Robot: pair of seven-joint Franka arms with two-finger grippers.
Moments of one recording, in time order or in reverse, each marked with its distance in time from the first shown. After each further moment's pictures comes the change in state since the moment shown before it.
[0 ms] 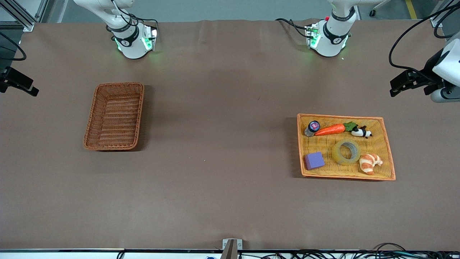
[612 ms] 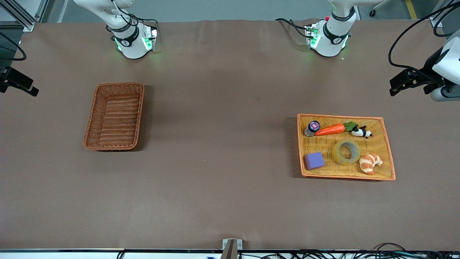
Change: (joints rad) left arm -0.005 -0.017 -0.002 0.000 0.000 -0.002 -0.022; right arm 0.000 0.000 0.000 0.000 0.000 0.000 0.000
